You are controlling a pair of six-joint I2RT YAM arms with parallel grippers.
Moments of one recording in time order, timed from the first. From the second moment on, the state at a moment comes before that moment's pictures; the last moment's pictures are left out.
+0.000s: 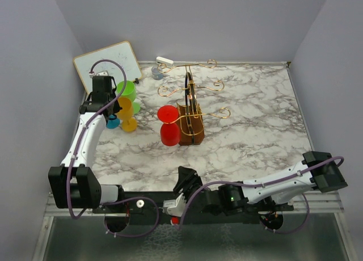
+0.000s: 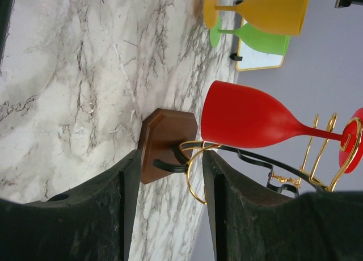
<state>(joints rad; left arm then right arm) -0.02 1.30 1.14 -0.61 -0.21 -0.28 1.74 1.34 0.75 0.00 0.73 -0.97</state>
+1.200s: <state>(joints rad) -0.01 0.84 0.86 -0.26 -0.10 -0.35 1.37 1.45 1.56 -0.26 0.60 -0.51</state>
